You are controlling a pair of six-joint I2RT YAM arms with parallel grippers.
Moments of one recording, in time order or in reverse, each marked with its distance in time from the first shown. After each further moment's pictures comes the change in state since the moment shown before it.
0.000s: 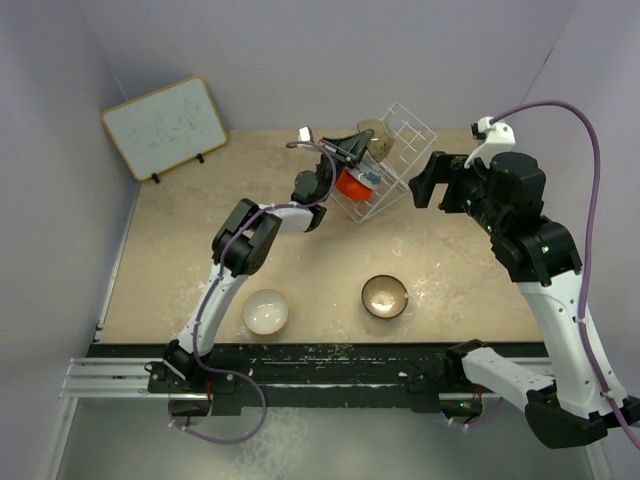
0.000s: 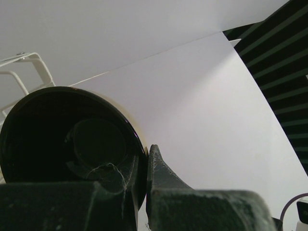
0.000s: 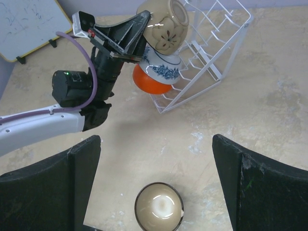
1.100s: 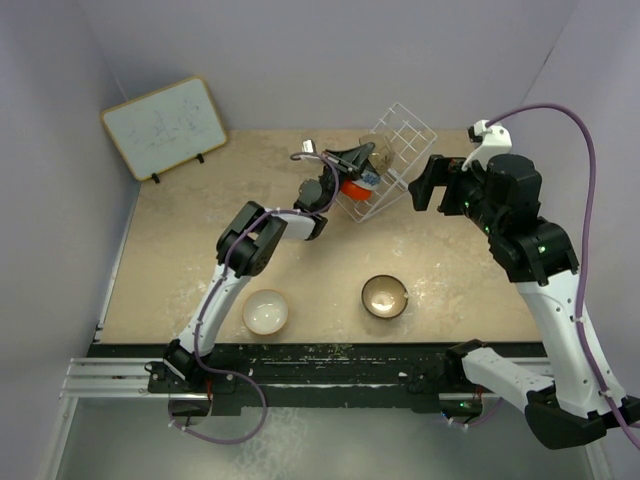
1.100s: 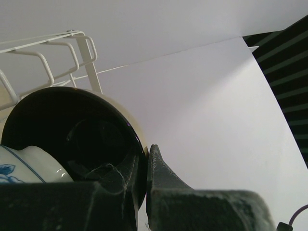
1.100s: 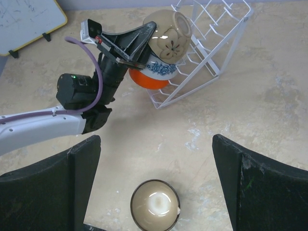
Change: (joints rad) left arm -0.019 0.047 -0.050 0.009 -0.027 -0.029; right arm -0.003 -0.007 -0.031 0.000 -0.003 -0.015
